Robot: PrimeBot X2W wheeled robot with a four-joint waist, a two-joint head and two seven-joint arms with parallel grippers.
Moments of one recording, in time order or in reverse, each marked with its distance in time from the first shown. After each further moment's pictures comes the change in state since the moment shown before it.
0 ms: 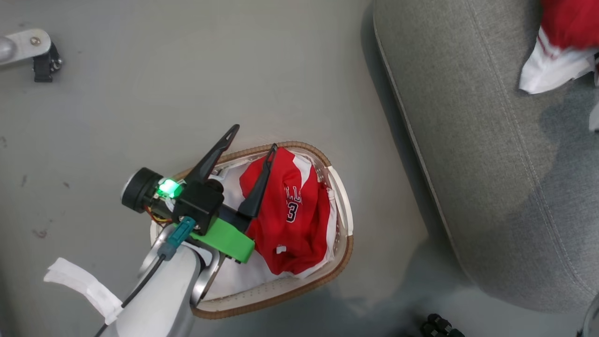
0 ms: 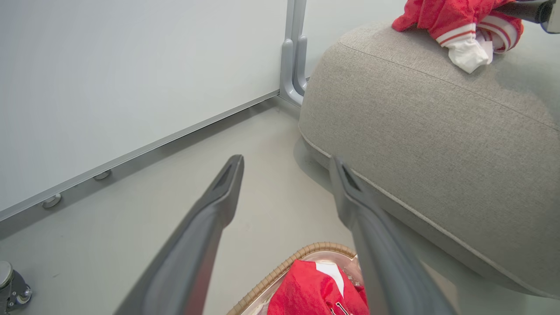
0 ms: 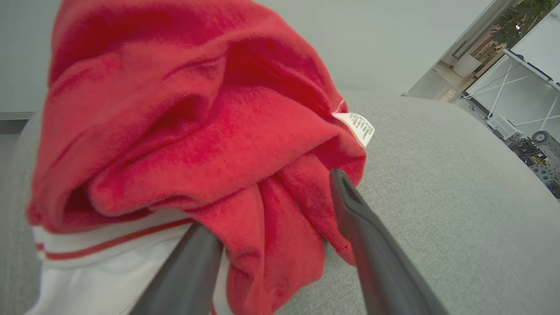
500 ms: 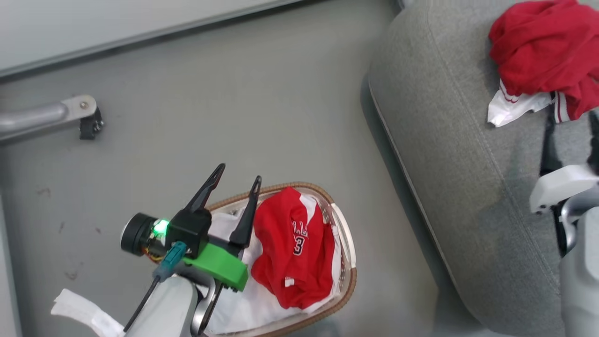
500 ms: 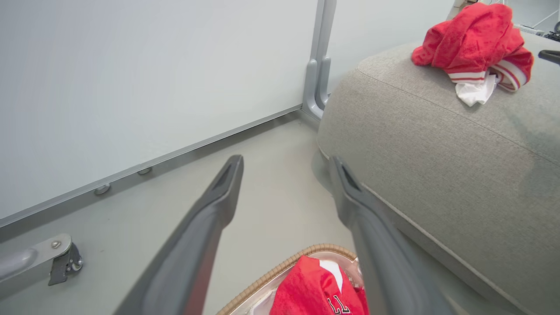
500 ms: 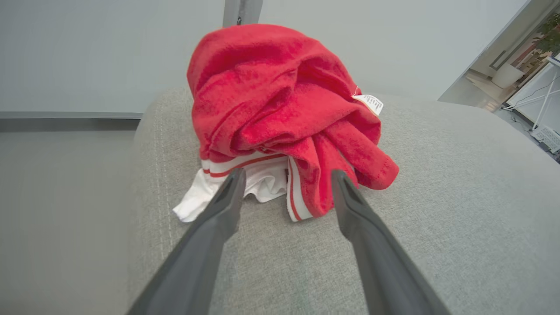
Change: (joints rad) left arm 0.129 -0.080 0.114 0.071 0.006 -0.001 0.000; right arm 0.345 0.093 0.164 -0.207 0.108 0.000 0.000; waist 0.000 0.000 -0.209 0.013
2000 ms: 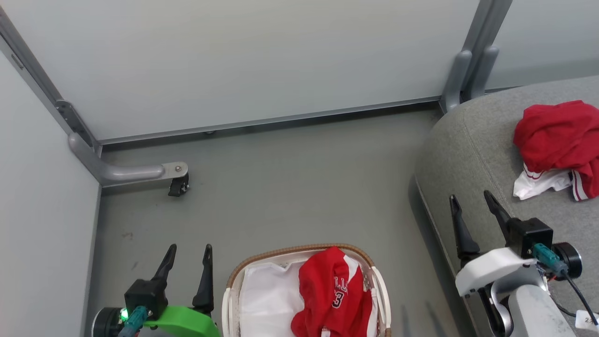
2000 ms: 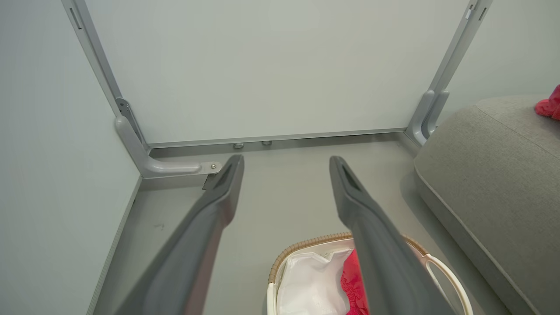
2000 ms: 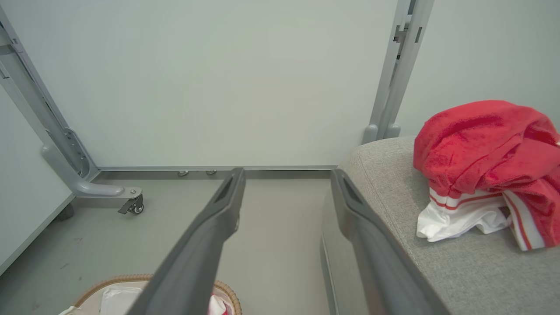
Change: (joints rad) left arm 0.282 -0.080 0.278 0.047 0.002 0.001 0.000; right arm 0.347 0.084 0.339 -0.190 0.297 0.000 0.000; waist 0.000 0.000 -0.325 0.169
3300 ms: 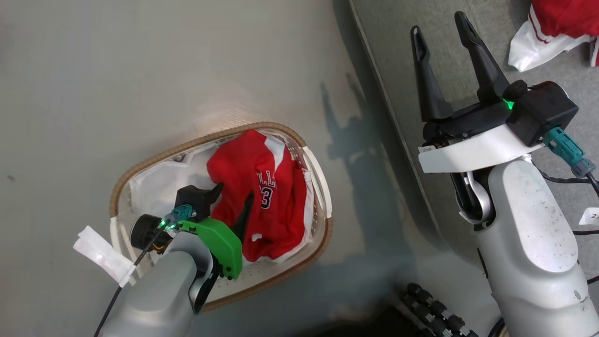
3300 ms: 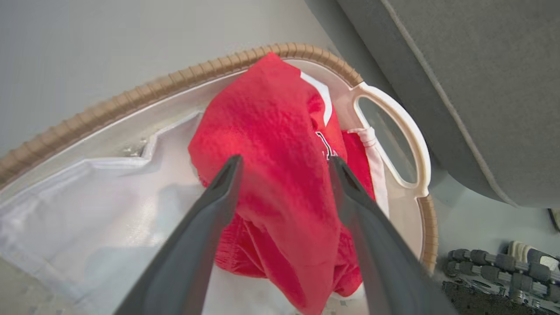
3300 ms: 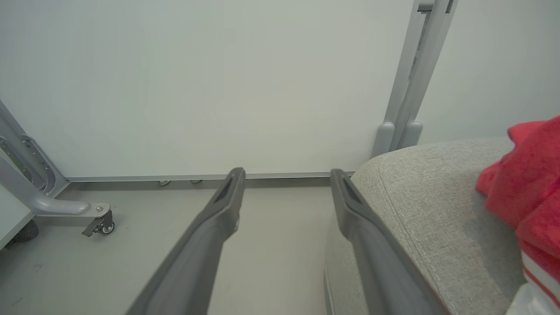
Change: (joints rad) left arm -0.593 0.117 -0.677 0.514 -0.476 0.000 0.010; right arm -0.401 0.001 0.196 -0.260 0.128 0.000 0.000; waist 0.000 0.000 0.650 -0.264
